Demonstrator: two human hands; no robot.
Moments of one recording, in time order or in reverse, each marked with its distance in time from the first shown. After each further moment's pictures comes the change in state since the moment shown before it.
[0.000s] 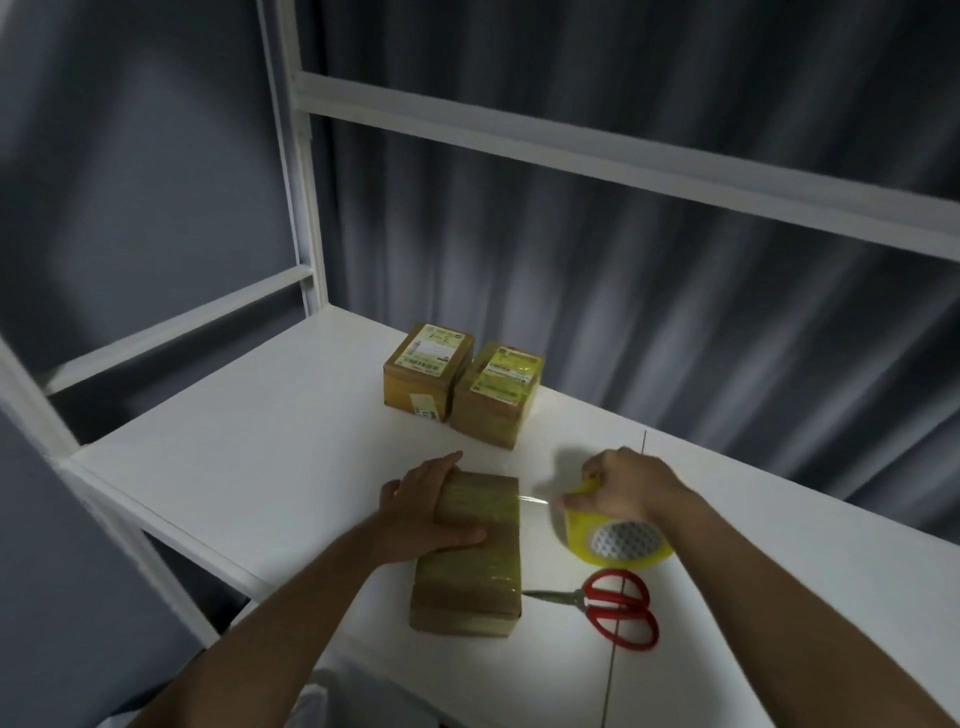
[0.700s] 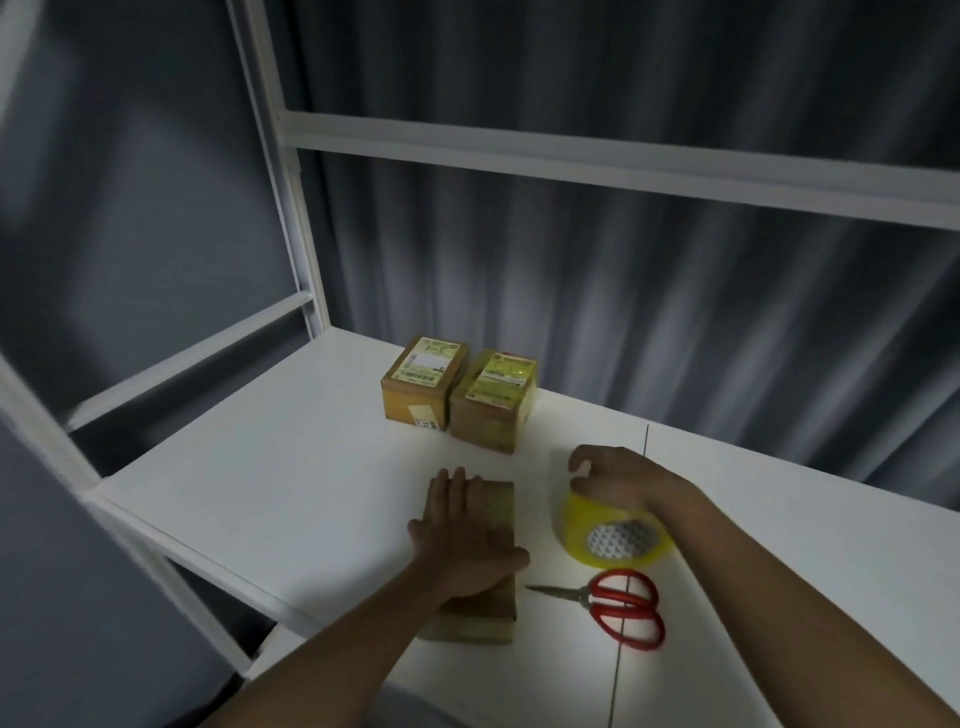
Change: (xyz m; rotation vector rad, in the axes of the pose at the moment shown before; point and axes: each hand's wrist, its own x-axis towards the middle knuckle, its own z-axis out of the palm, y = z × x) left_hand -0.004 0.060 0.034 0.326 0.010 -0.223; right_hand 0.012 0.014 0.006 0.207 -0.049 -0.038
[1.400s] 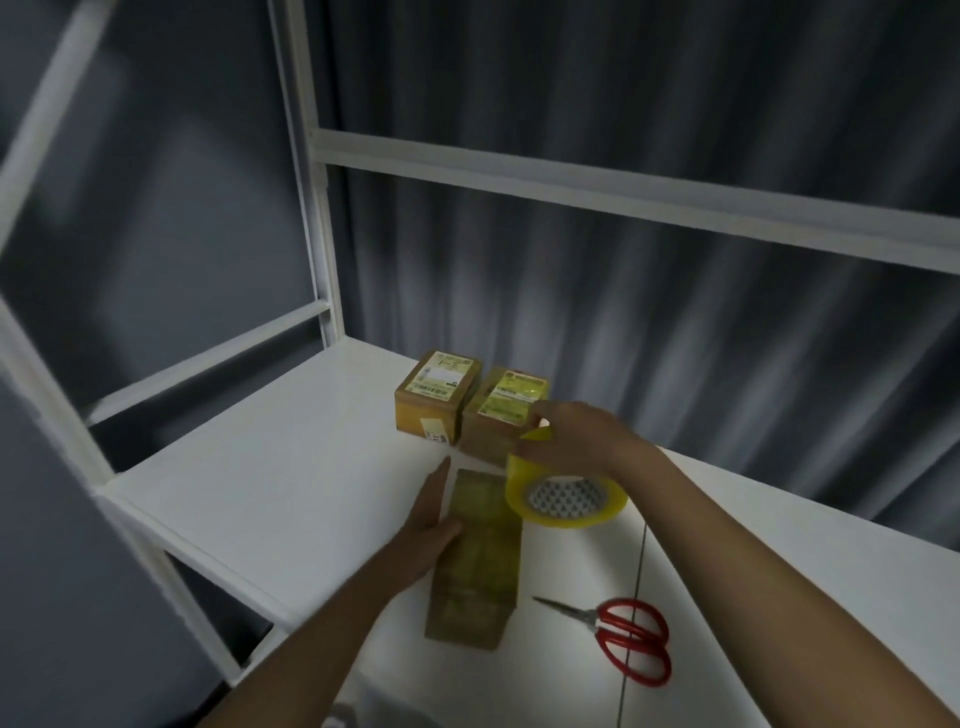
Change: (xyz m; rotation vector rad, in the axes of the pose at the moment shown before) left_hand -0.003 -0.046 -0.019 -0.955 0.040 0.216; right_hand -0.016 -0.089 -0.055 -0.141 0.195 -0.206
